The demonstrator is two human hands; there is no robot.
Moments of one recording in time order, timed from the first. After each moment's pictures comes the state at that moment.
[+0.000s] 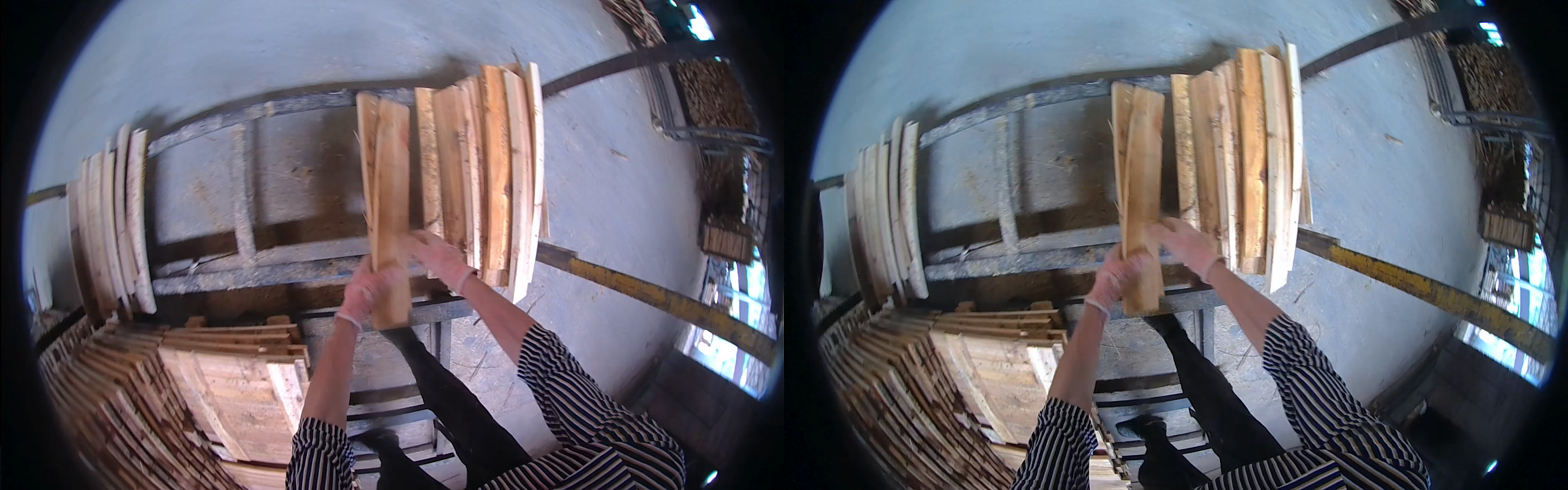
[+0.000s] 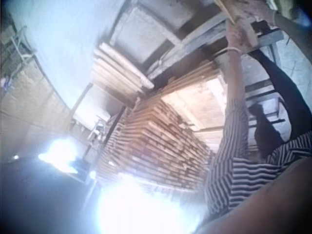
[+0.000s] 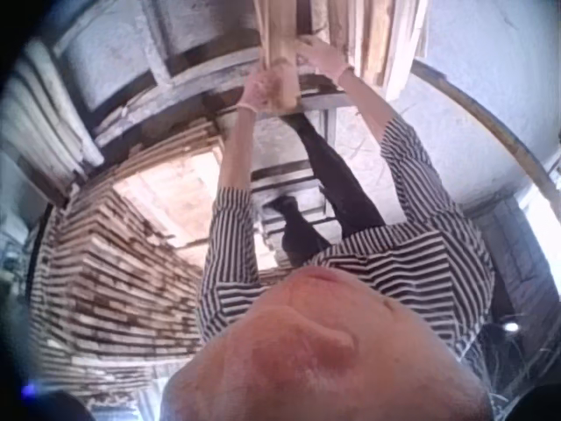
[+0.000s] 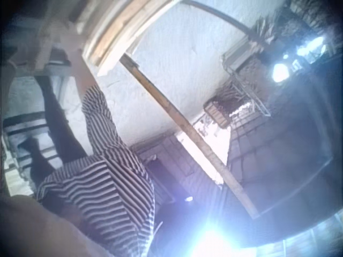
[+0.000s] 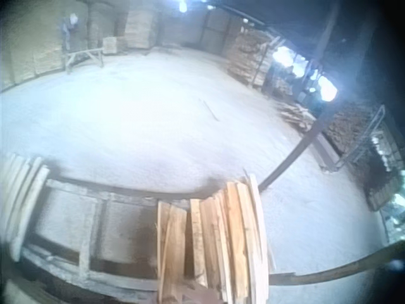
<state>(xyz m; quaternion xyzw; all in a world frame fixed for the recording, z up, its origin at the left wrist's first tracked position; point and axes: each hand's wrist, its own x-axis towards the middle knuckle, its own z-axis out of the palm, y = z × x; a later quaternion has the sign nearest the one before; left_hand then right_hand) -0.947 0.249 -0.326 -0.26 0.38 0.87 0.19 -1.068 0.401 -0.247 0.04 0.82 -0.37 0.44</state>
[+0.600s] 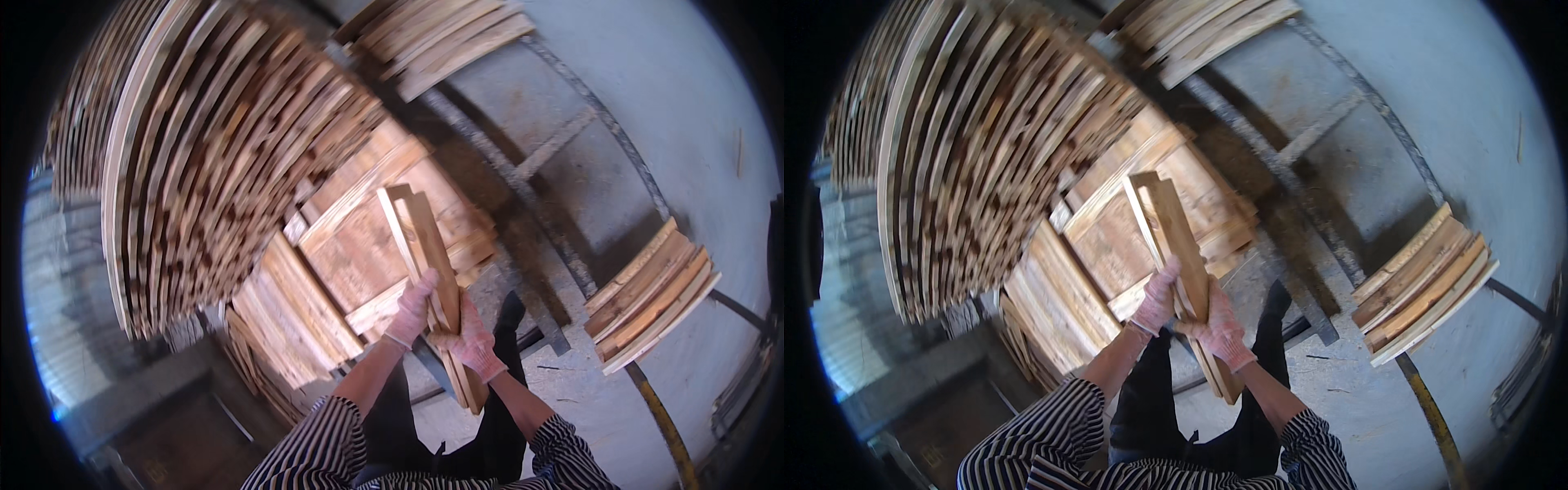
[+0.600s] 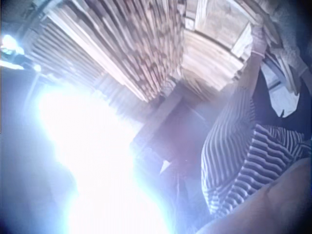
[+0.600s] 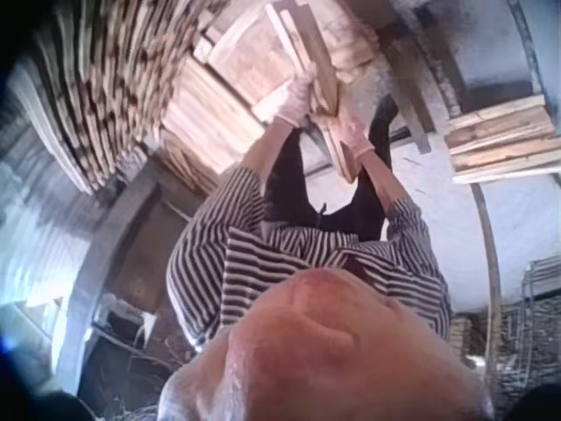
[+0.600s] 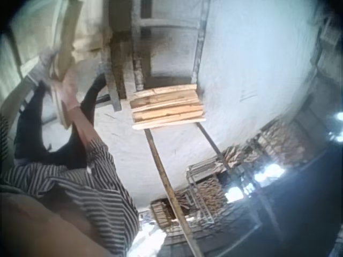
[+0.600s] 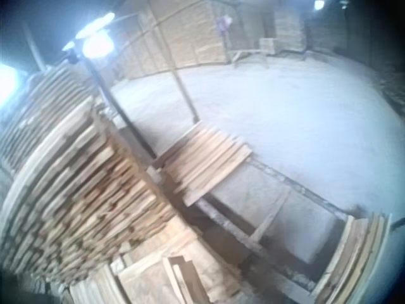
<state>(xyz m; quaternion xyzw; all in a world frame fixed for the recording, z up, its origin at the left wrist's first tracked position) -0.553 0.160 -0.097 -0.50 0.18 0.80 -0.26 -0.698 0.244 -0.064 -0.28 0.60 -0.35 0.66</state>
